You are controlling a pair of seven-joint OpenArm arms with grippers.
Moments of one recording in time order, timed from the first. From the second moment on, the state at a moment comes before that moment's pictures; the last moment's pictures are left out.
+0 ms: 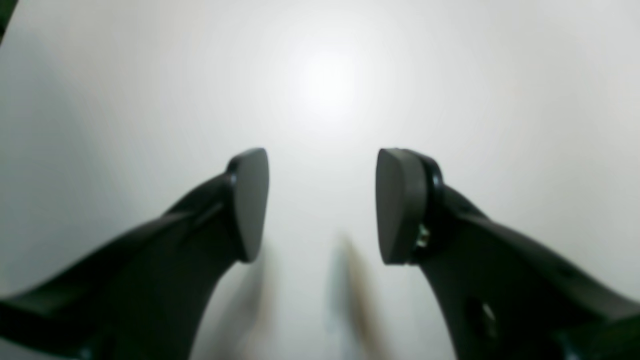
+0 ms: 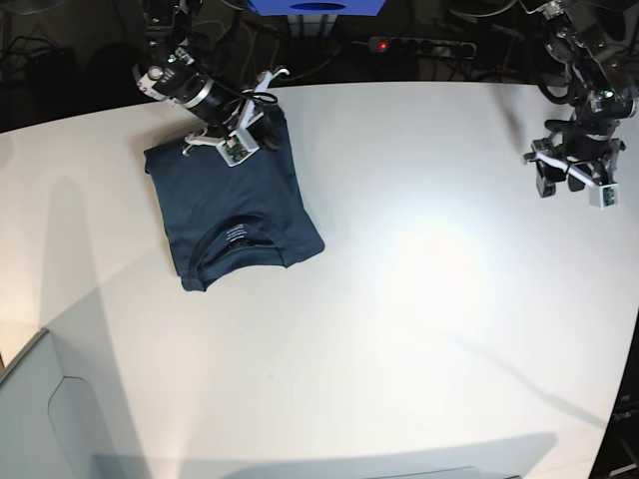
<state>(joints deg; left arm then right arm) 18.3 -14.5 -39.5 105.9 -27.2 -21.6 52.6 -28.4 -4.5 6.2 107.4 0.5 46.5 -30.1</state>
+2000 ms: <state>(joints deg) 50.4 -1.8 -51.6 115.1 -27.4 -22.1 51.7 -54.9 -6.5 25.7 117.2 1.6 47.0 -35.9</state>
